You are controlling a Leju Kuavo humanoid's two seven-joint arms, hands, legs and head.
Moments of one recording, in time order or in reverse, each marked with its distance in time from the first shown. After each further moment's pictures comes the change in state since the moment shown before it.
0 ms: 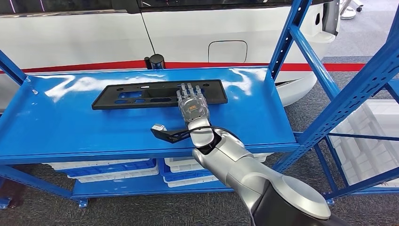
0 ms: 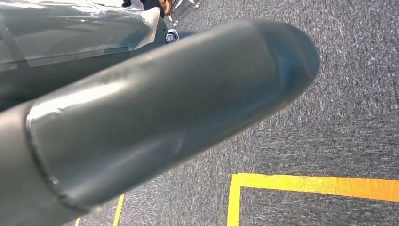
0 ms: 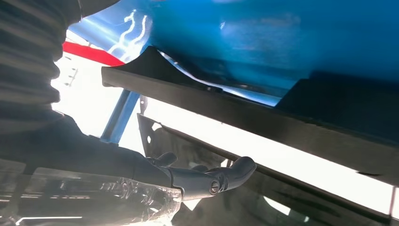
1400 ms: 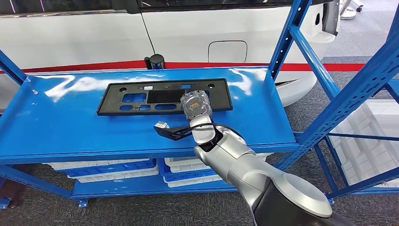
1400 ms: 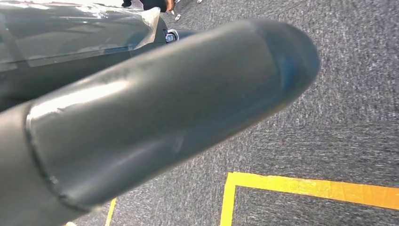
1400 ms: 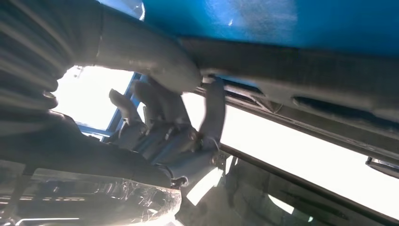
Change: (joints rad) left arm -0.001 -0.014 0.129 0.000 -0.063 0.000 -0.052; right arm -0.019 -0.003 -0.003 0.018 0.025 0.024 0.000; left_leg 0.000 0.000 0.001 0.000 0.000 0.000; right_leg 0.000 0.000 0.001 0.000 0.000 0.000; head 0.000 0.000
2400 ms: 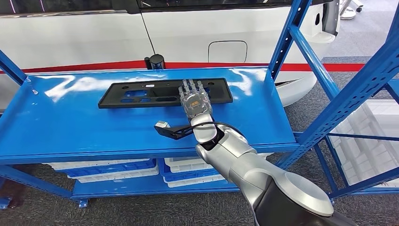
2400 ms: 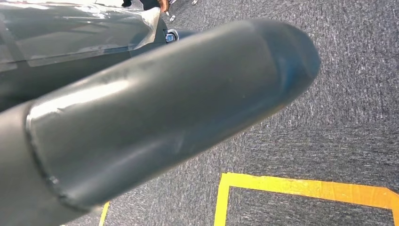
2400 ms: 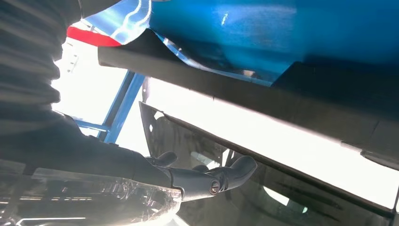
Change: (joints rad) left arm -0.006 0.000 0.025 0.005 -0.014 -0.001 -0.030; right arm -0.008 -0.007 0.000 0.000 0.010 -0.021 -0.030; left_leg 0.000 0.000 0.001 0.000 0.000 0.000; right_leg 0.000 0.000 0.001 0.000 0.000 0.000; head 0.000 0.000
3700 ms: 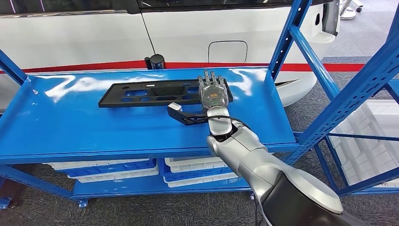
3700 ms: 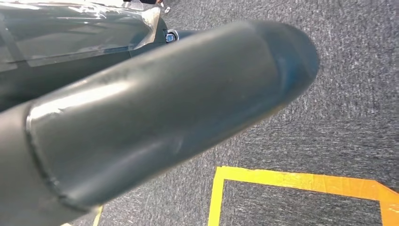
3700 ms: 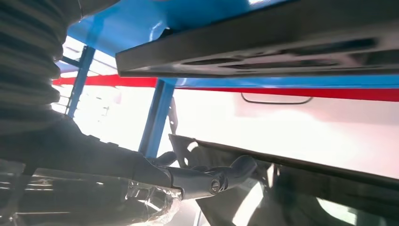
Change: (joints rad) left arm -0.007 0.002 0.052 0.002 0.001 -0.032 -0.048; right arm -0.010 -0.062 -0.109 0.005 -0.106 -0.119 0.066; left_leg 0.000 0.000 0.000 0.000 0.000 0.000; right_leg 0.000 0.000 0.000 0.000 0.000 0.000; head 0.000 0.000
